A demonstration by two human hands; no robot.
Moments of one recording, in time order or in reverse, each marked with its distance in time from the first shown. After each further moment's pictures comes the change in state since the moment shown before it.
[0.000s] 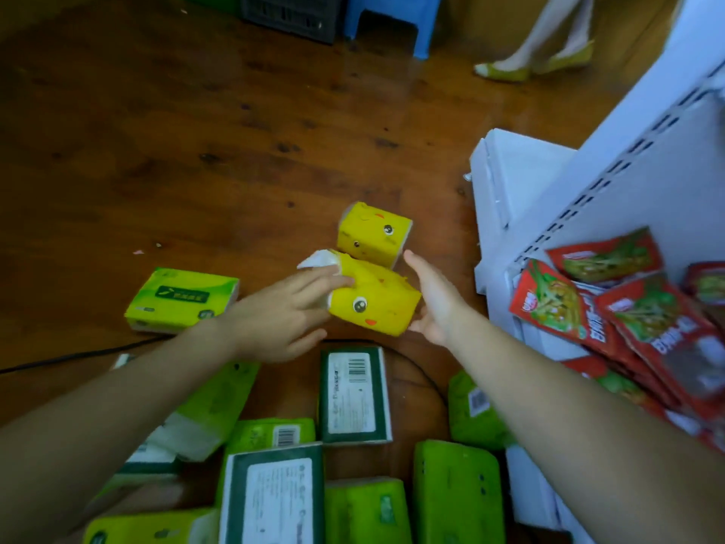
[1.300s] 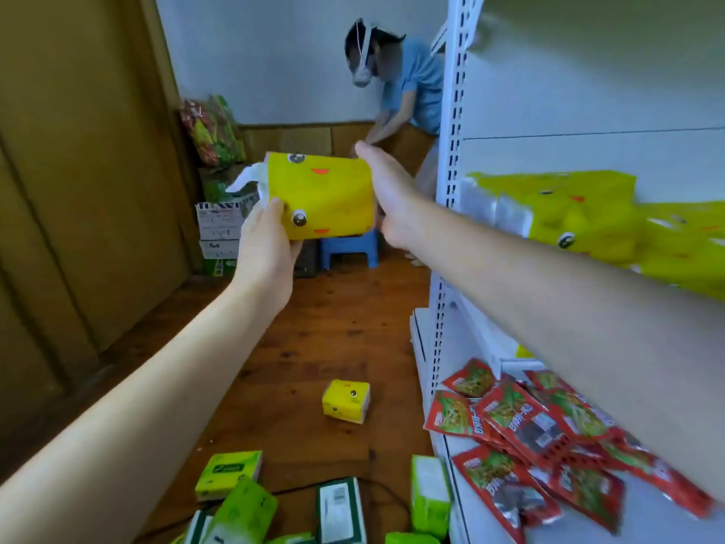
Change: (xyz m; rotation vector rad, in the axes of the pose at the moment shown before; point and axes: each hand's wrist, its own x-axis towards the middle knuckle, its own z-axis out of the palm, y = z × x) left_hand 0.128 0.189 -0.442 -1.425 1.123 -0.668; right_hand -0.373 -0.284 -0.027 -0.006 -0.168 -0.942
